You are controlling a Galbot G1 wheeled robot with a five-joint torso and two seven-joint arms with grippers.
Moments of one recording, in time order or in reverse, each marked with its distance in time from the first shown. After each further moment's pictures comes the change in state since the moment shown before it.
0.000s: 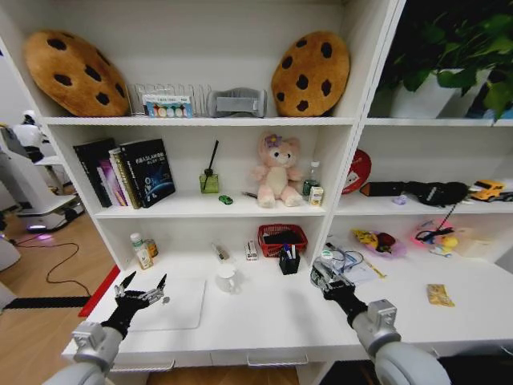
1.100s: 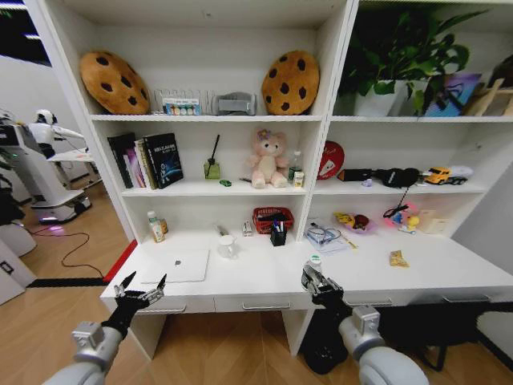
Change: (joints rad) left arm 0.000 0.000 0.000 0.000 0.000 0.000 0.000; right arm 0.002 0.022 -0.083 -0.006 -0.051 0.003 0.020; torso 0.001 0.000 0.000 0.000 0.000
